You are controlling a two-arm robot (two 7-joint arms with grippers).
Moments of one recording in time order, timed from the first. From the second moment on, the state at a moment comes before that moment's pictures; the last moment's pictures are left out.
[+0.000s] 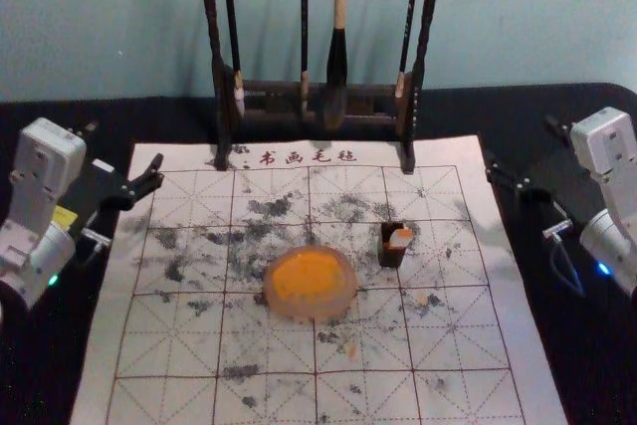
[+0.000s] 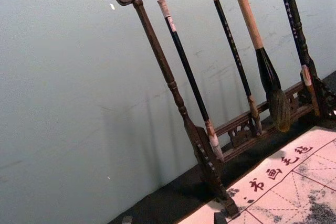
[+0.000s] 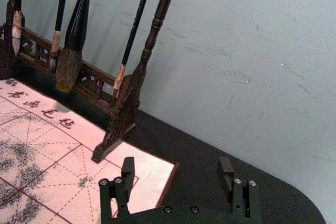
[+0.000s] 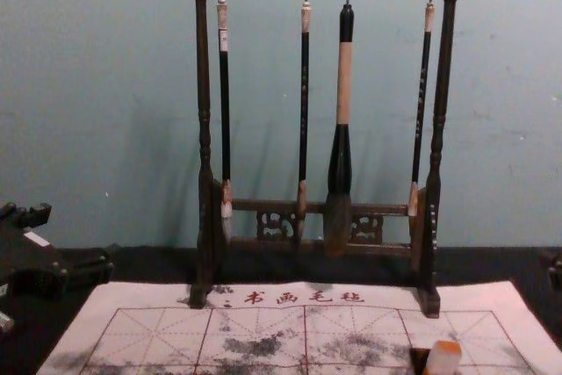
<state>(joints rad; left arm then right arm) -0.20 0.60 0.45 -1.41 -0.25 -0.12 0.03 0.20 0.60 -0.45 -1.41 0.25 -0.12 -0.03</state>
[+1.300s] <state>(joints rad) -0.20 0.60 0.45 -1.41 -0.25 -0.12 0.03 0.20 0.60 -0.45 -1.41 0.25 -0.12 -0.03</state>
